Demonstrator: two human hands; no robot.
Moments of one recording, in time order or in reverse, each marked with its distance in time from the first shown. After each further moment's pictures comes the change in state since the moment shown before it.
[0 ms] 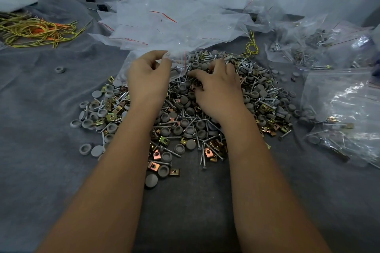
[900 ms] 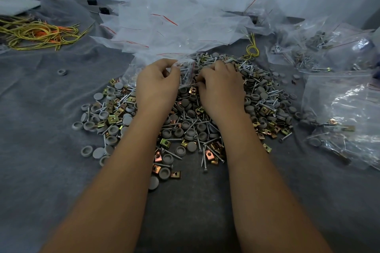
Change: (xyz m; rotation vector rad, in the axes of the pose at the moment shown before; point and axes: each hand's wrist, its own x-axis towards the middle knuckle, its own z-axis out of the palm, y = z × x) left_hand 0.000 -0.013 0.008 0.152 -0.065 0.018; right_hand 0.007 -0.002 0.004 -0.068 0.199 0.006
